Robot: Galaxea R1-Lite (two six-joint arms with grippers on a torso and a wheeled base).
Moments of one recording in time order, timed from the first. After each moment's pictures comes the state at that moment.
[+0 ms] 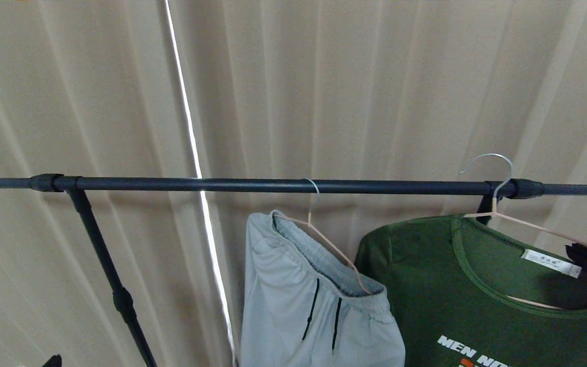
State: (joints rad) left arm -0.03 0.49 -0.09 -0.21 -0.05 0.14; right arm 0.04 1.08 -0.48 -0.20 -0.11 -0.41
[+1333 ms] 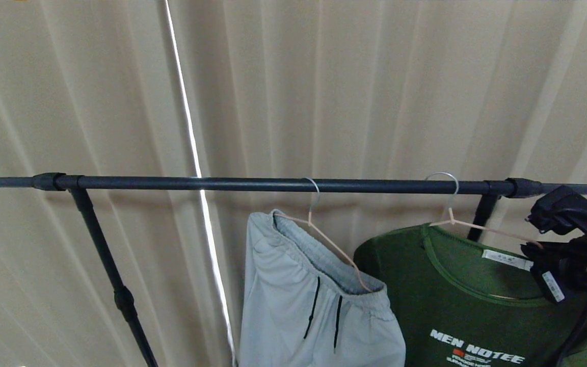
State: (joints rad) left arm 0.00 0.01 -0.11 0.21 -0.06 0.07; right arm 0.17 1.31 -0.57 -0.20 -0.27 -0.41
